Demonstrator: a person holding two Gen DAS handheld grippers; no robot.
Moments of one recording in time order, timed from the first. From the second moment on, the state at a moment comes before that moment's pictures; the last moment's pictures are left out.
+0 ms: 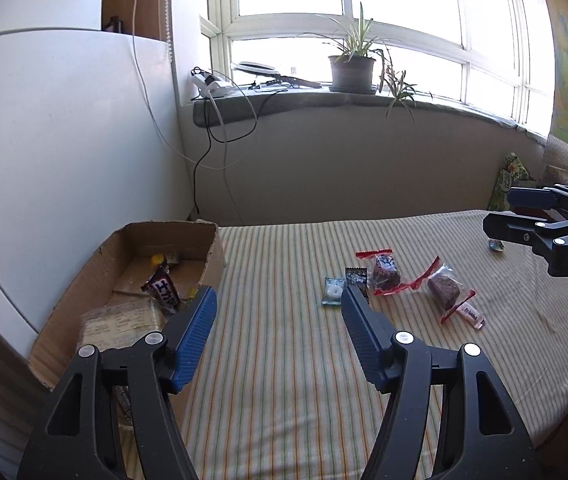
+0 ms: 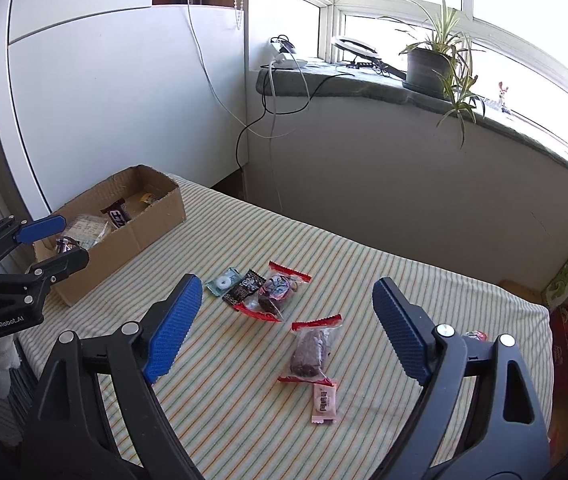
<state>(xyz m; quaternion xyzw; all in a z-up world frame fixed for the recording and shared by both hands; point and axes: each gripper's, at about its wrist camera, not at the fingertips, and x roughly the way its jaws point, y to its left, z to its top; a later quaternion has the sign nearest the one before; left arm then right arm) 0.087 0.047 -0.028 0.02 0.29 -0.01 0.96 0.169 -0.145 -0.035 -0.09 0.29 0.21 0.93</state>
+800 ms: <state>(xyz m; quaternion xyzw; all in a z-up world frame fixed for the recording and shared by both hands) 0.173 -0.001 -0.102 0.03 0.39 -0.07 0.92 0.177 -0.202 -0.122 -0.08 0.38 0.20 0.90</state>
